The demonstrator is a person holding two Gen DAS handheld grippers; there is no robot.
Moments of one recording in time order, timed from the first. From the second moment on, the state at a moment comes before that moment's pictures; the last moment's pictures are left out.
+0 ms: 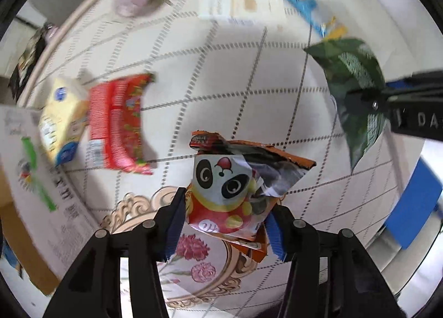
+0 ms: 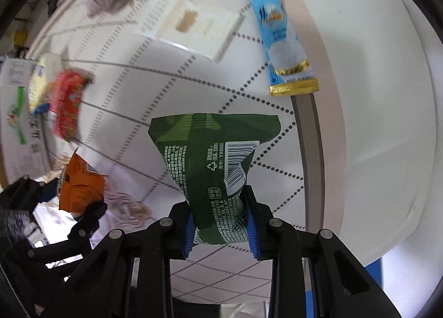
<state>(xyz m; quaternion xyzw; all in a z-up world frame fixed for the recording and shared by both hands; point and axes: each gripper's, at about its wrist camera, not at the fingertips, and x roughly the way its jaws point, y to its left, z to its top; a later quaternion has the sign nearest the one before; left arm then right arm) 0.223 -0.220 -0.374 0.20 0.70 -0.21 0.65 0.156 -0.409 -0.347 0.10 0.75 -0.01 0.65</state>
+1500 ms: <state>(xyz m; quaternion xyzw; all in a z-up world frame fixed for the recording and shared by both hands) 0.308 0.192 -0.304 -0.08 0.72 -0.04 0.68 0.310 0.048 -0.302 0.02 0.74 0.10 0.67</state>
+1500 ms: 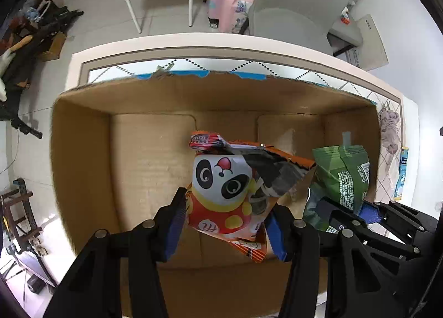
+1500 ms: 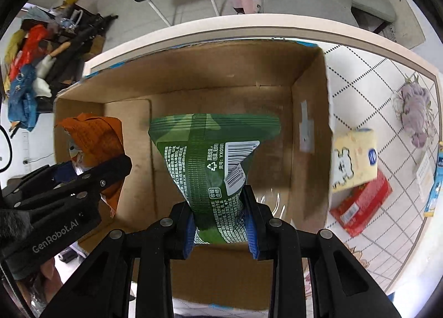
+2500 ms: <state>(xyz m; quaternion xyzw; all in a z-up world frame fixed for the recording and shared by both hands) 0.228 0.201 -0.220 -0.06 0.65 -0.01 0.75 0.239 0.045 -0.234 -0.01 0.67 0.11 0.73</state>
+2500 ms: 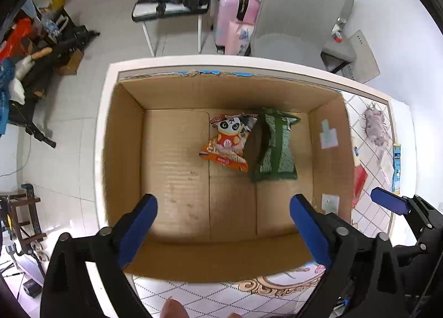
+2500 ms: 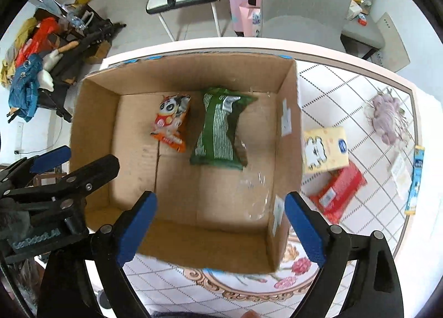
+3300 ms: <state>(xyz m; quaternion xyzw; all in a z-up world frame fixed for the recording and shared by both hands) 0.134 0.170 -0.118 -0.05 0.58 -0.01 0.82 0.130 0.000 -0.137 0.01 0.61 0.12 0.79</state>
